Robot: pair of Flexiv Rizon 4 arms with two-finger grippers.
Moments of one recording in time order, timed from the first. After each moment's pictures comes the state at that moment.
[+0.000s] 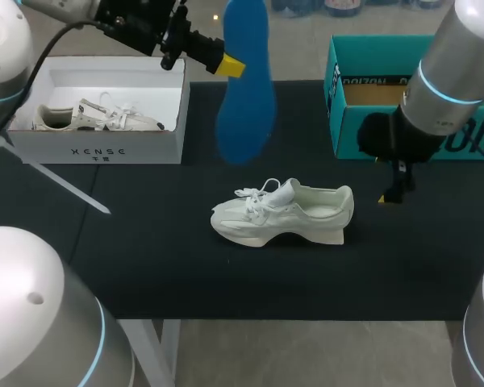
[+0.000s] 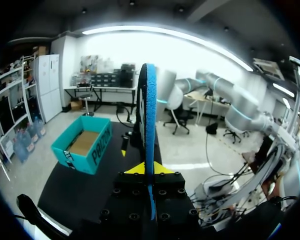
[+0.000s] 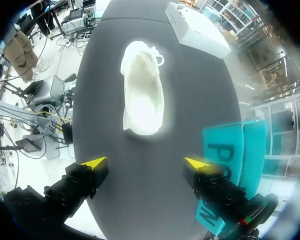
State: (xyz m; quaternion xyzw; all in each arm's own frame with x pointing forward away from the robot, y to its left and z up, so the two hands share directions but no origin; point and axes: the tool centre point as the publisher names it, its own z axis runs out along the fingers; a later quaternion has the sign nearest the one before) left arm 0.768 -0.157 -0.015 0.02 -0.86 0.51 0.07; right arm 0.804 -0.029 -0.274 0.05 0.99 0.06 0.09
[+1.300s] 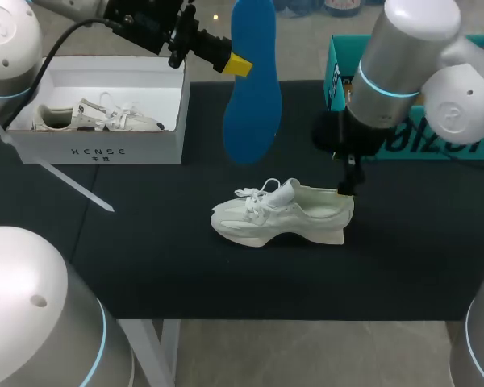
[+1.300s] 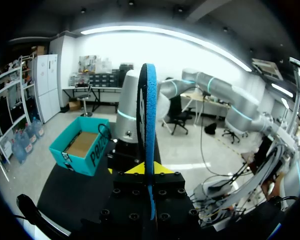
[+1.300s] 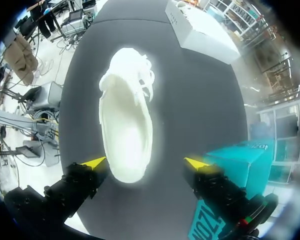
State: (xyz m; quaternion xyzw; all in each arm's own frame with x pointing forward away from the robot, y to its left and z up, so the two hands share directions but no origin) left arm 0.770 -0.165 -0.016 0.02 -0.86 0.51 0.07; right arm 0.850 0.042 -0.310 0.04 0.99 0.07 0.07
